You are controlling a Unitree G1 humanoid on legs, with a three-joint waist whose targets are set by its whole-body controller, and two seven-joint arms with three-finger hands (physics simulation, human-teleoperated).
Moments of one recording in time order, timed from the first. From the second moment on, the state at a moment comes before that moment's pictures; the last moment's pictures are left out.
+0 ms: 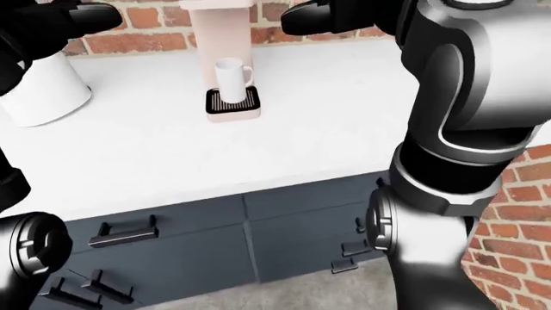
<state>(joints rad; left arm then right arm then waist) -1.18 0.54 0.25 0.07 -0.45 1.02 0.22 -1.31 -0.44 -0.16 -0.20 0.05 1.37 0.13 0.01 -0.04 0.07</state>
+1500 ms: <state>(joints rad) -1.11 0.54 0.26 0.03 -0.48 1.05 0.24 -1.25 -0.40 -0.16 -0.23 0.10 1.37 0.07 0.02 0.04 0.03</state>
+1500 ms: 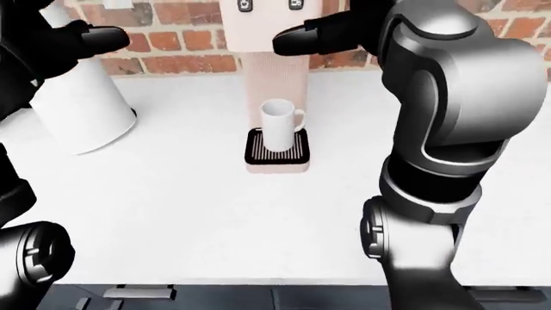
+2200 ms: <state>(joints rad) -1.10 0.50 0.23 0.06 -0.48 1.02 0.22 -1.23 -0.41 -0.15 -0.18 0.03 1.34 0.08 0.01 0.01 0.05</state>
